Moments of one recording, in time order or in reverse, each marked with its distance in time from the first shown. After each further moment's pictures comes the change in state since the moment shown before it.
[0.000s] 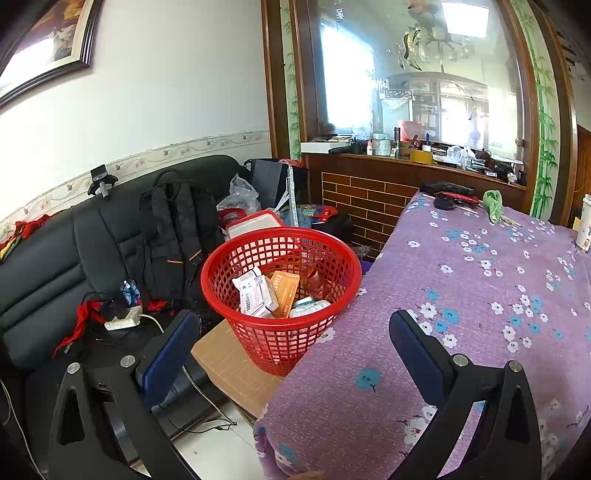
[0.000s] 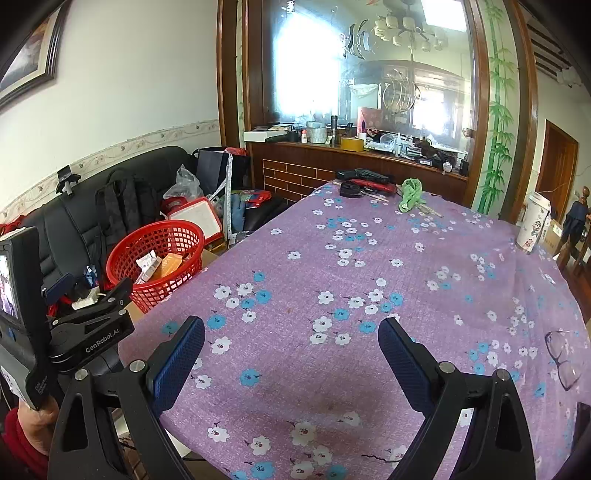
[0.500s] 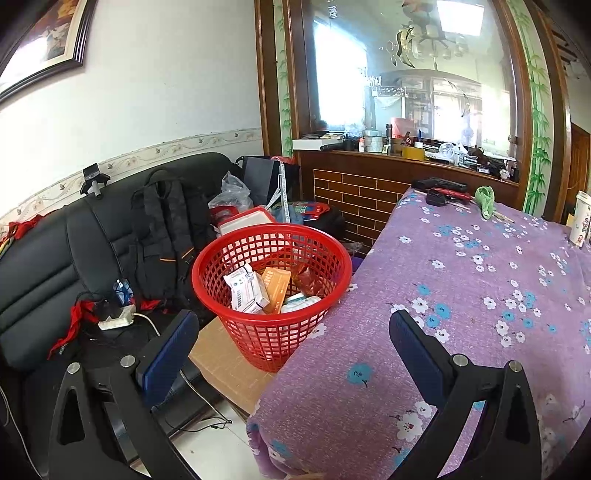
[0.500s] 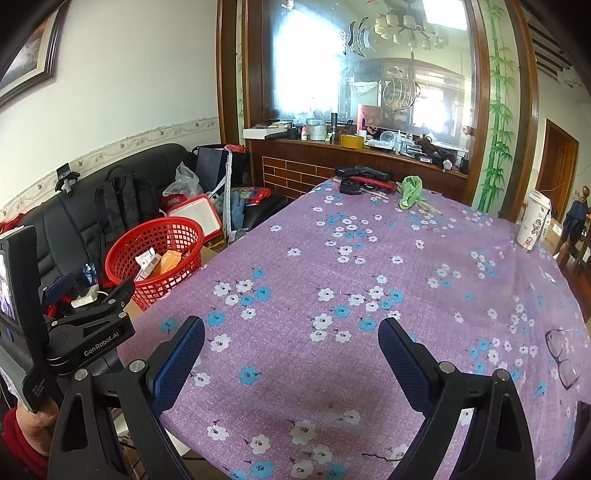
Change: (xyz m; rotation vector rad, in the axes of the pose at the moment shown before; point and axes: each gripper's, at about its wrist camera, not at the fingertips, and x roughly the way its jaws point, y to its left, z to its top) left arm -0.002 -0.005 -0.003 0.008 0.008 -0.027; right arm 0.003 -0.003 -0.003 -0.001 0.010 -0.002
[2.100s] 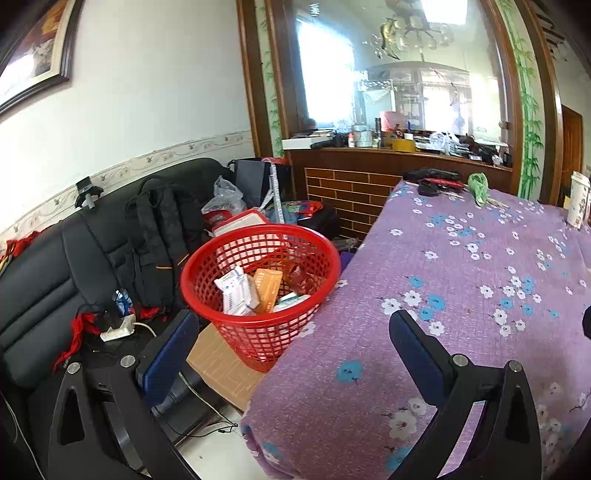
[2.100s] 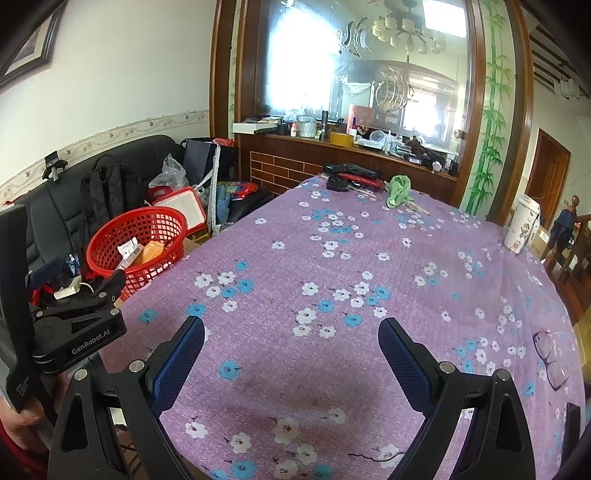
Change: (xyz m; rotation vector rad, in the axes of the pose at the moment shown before) left arm 0.002 -0.017 -0.004 0.062 0.005 -0.011; right arm 0.011 -0.013 -0.008 -0.031 0.013 -0.064
